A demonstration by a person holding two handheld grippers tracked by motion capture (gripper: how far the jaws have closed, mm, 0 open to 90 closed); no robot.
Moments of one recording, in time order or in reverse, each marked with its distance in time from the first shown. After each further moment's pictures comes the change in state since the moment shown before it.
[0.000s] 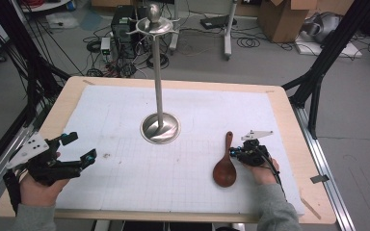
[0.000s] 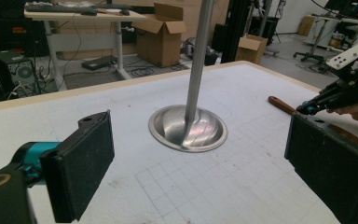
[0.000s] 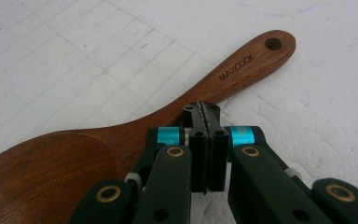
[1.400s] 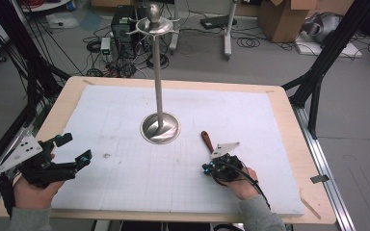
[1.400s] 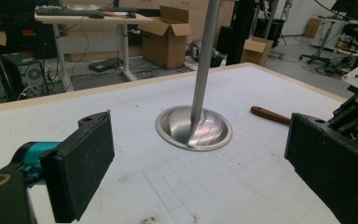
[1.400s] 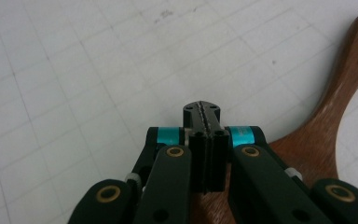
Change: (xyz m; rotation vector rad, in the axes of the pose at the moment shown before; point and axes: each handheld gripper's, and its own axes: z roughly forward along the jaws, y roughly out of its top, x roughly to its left) left arm 0.001 0.001 -0.010 -0.011 0.022 0.003; right arm 0.094 0.016 0.013 0.091 0.164 -0.242
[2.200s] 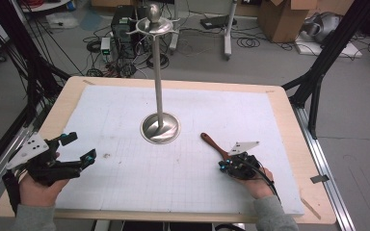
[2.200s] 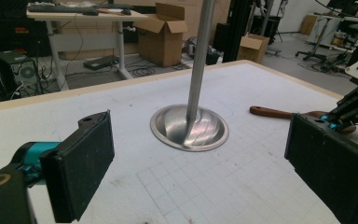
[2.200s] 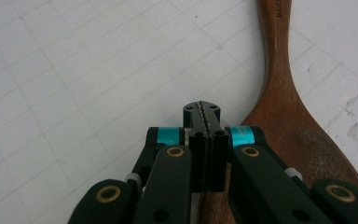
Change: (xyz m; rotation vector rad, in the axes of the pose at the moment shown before) left arm -0.002 -0.001 0.009 0.010 -0.017 -0.001; right arm -0.031 -0.029 -0.024 -0.013 -0.064 0.092
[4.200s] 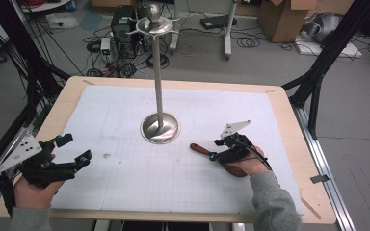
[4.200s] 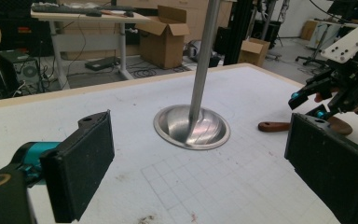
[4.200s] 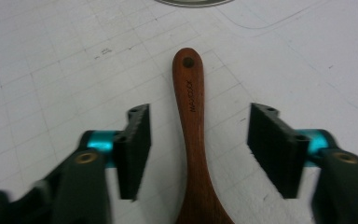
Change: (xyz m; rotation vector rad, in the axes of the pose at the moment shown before) left arm 0.005 -0.003 -0.009 -0.011 0.004 -0.016; right arm -0.025 0.053 0.012 -0.036 0.097 -0.118
